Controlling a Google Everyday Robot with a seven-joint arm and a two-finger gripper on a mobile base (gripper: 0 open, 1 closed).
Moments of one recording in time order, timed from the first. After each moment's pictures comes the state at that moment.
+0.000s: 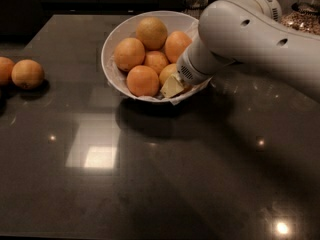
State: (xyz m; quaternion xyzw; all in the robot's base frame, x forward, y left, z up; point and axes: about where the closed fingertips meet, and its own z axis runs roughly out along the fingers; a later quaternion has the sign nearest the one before) arm 0.601 -0.065 0.855 -0.38 0.88 0.04 0.30
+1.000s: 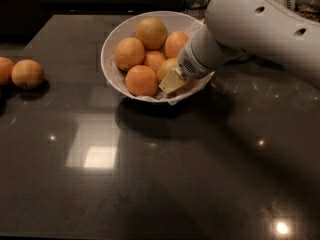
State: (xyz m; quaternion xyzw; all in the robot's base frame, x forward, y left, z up) arm 0.594 -0.062 0.882 -0.39 0.86 0.05 0.32
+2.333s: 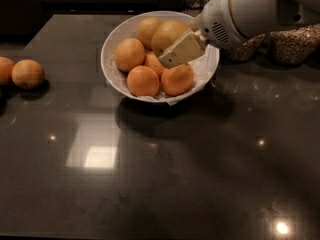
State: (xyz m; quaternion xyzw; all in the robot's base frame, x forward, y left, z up) arm 0.560 -0.065 1.001 -0.44 0.78 0.10 0.44
